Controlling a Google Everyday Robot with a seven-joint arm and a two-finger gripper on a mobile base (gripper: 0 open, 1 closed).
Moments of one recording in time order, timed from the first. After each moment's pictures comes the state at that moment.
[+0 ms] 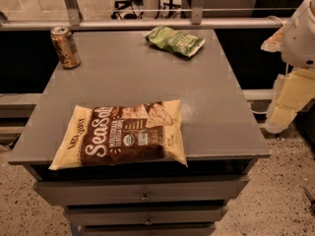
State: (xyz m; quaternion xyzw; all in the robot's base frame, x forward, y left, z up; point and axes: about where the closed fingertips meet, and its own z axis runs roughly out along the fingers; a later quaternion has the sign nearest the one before) arm 0.438 -0.217 0.976 -0.60 0.78 -0.03 0.16
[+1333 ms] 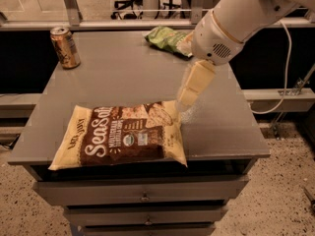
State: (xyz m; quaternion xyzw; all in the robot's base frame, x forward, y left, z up) arm 0.521 -0.066 0.941 -0.64 0.71 0.13 0.26
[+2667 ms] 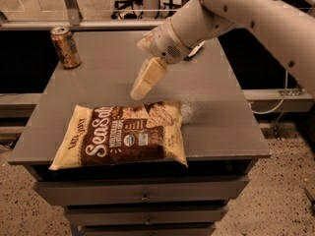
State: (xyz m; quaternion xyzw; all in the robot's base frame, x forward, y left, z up) arm 0.584 0.034 0.917 -0.65 0.65 0.23 0.32
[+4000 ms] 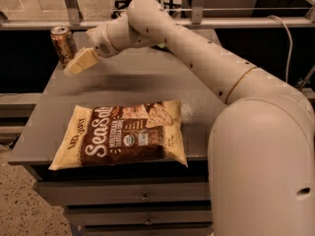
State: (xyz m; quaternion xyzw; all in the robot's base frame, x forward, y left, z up) arm 0.721 0.214 0.896 -0.57 0.62 0.30 0.45
